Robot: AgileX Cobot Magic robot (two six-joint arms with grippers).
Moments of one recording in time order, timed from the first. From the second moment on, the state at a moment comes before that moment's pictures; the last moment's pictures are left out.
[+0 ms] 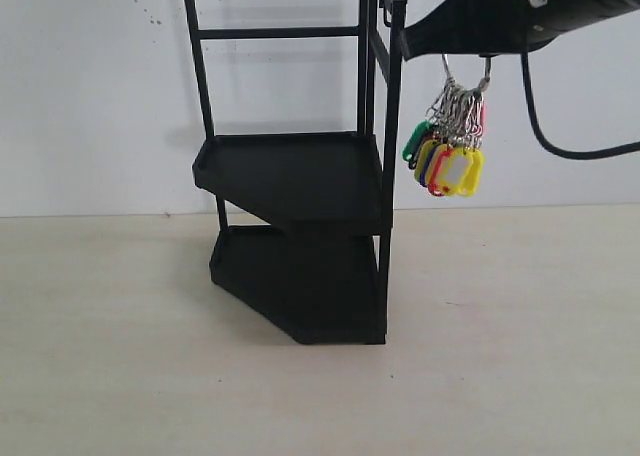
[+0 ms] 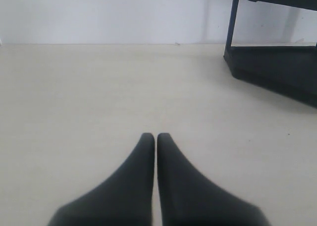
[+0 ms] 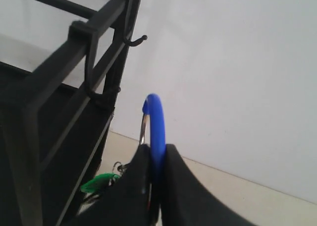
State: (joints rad) left arm 0.05 0.00 0.00 -0.07 0.33 0.09; right arm 0.41 1.49 -1.38 -0.85 0.52 0.66
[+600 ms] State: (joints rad) left arm 0.05 0.00 0.00 -0.07 0.33 0.09; right arm 0.41 1.62 -1.51 -0.83 0.46 0.65
